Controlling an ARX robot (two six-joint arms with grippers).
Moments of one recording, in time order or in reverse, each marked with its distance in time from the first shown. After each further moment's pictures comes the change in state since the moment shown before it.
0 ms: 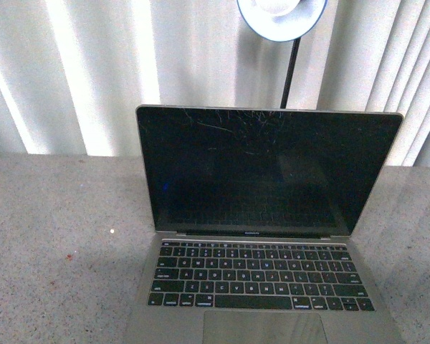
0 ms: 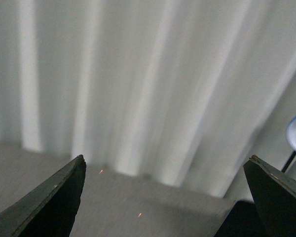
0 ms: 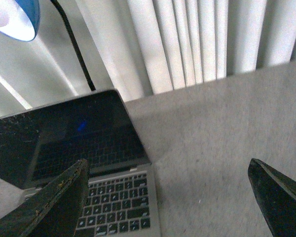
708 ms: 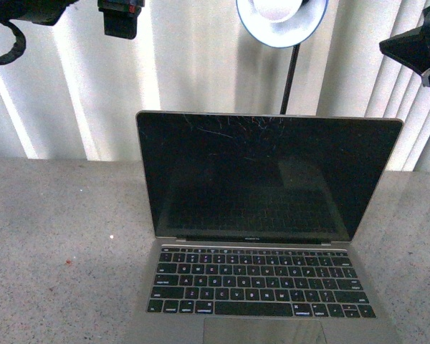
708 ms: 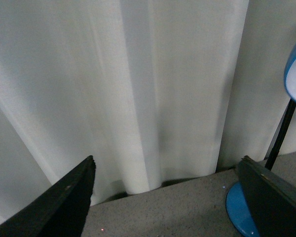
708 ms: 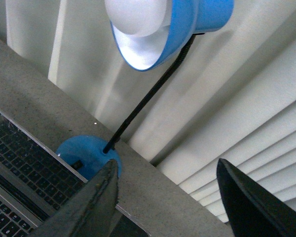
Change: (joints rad) left arm -0.243 0.893 0.774 -0.112 0.024 0.365; right arm 0.086 0.715 0.540 0.214 -0.277 -0.814
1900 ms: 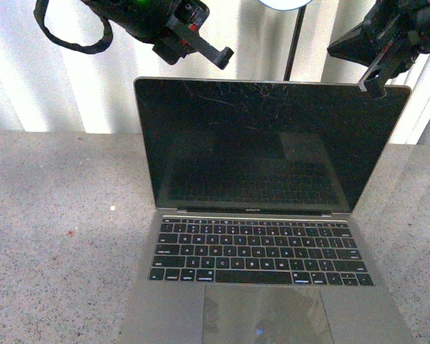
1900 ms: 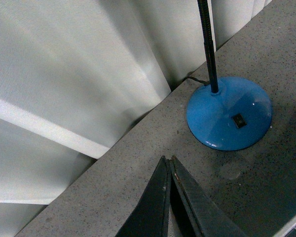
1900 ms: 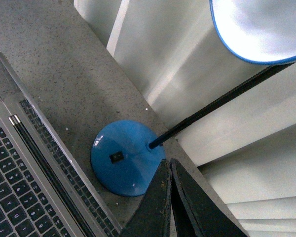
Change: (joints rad) left arm -0.155 0.181 0.298 -0.513 0.027 0.358; right arm 0.027 0.301 0.299 -0.259 -0.162 -0.154
